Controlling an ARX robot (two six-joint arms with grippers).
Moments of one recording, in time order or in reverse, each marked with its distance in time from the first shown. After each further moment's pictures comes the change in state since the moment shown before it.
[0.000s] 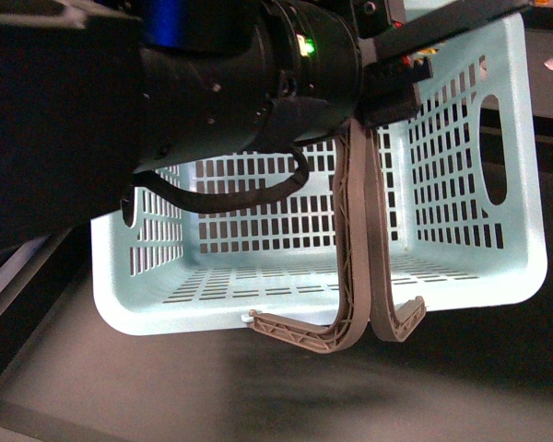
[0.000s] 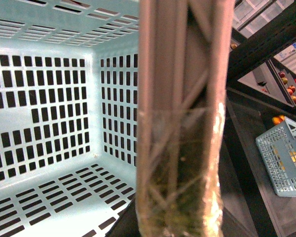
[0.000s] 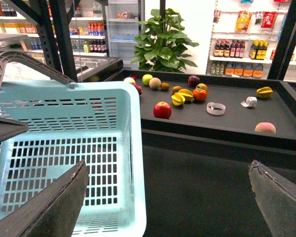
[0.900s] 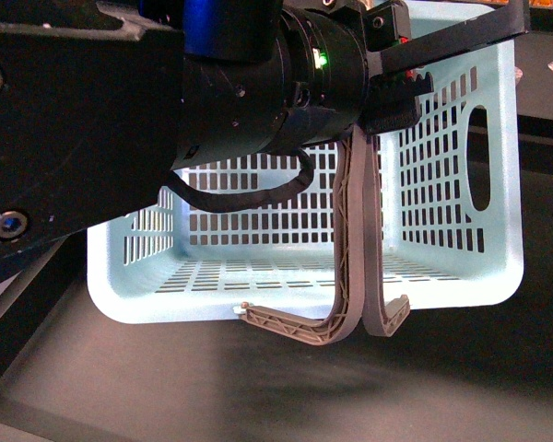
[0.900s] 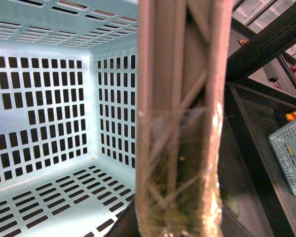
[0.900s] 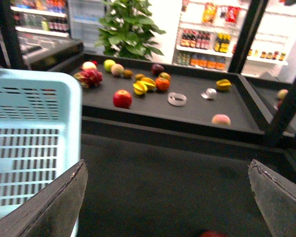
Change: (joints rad) left arm 0.000 0.029 0.027 -0.012 -0.021 0.051; right arm -0.402 0.773 0.051 0.634 -0.236 -0.125
